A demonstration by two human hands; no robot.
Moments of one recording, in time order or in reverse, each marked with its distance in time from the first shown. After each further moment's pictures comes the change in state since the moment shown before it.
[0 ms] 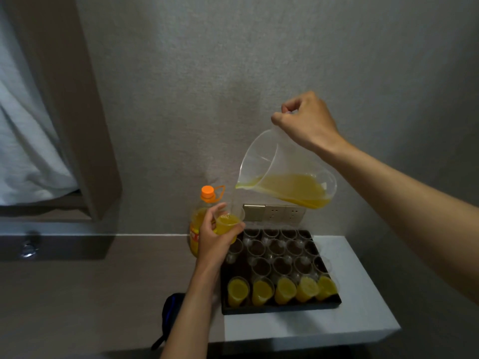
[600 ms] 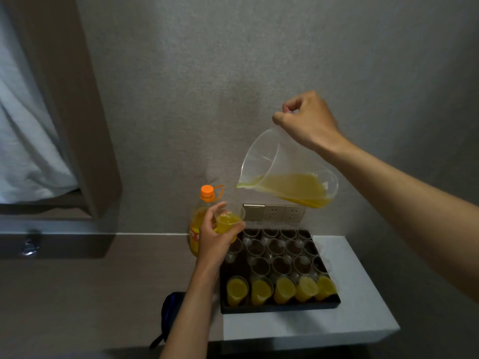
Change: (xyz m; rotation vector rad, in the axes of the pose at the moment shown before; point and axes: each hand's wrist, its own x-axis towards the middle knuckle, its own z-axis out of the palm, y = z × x) left_hand -0.004 0.004 0.003 0.008 -0.008 -0.019; right_hand -0.001 0.005 -0.003 0.001 0.006 -0.009
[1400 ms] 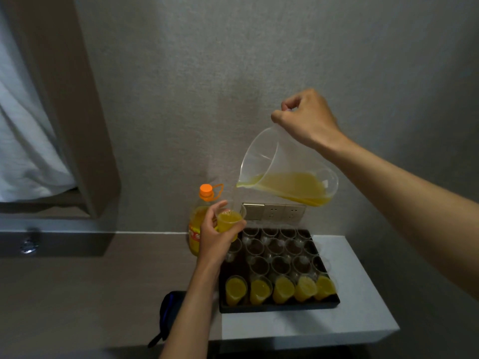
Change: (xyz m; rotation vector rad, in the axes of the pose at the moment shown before) left_hand 0.000 0.003 0.005 0.030 -0.011 -0.012; right_hand 0.004 0.002 -0.001 -0.007 -0.012 -0.010
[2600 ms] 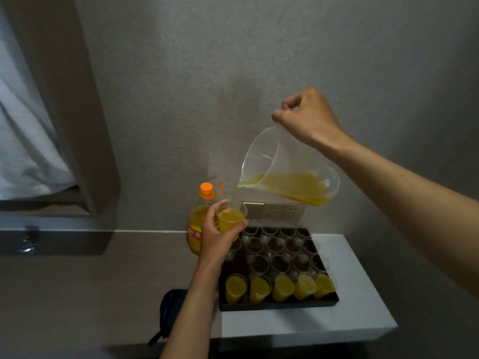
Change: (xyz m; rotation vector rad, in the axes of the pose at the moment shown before) left_hand -0.004 0.001 0.001 -0.015 0.006 0.005; right_hand -0.002 -0.001 0.000 -0.023 -0.012 -0.013
